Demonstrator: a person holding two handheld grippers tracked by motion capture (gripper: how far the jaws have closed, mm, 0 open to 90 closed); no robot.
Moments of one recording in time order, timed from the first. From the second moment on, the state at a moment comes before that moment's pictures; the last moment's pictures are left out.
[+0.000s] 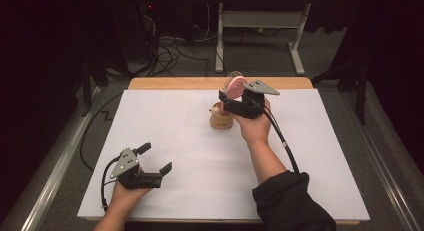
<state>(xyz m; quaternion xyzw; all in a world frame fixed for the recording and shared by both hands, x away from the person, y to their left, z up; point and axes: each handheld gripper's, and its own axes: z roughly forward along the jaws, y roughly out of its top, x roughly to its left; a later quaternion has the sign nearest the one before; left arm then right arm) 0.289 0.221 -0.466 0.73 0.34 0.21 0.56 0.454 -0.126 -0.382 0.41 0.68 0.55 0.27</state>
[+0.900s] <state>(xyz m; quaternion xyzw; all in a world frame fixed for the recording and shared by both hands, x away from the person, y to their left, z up) 0.290 0.219 -0.468 0.73 0.33 0.20 0.56 0.461 -0.131 -0.386 0.42 0.69 0.54 0.25</state>
